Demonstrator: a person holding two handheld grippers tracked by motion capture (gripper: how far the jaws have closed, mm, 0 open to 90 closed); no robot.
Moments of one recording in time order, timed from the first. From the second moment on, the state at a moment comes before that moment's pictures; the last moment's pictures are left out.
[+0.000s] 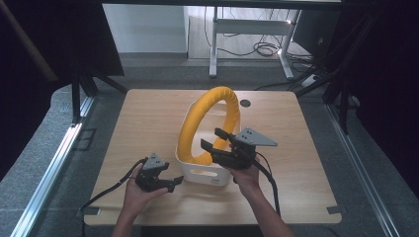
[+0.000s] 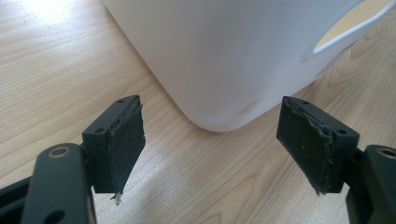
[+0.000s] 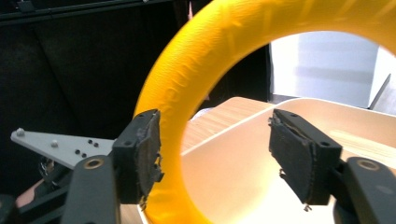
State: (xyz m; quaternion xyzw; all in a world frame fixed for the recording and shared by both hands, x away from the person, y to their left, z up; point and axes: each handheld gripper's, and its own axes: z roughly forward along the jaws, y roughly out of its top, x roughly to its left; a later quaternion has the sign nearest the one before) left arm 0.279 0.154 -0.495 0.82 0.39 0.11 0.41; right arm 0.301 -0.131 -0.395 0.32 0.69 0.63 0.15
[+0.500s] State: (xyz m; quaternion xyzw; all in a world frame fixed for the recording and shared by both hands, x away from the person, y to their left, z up) left arm 0.279 0.156 -0.494 0.82 0.39 0.11 0.41; right arm 0.299 -0.201 -0.422 0.35 0.68 0.62 0.19
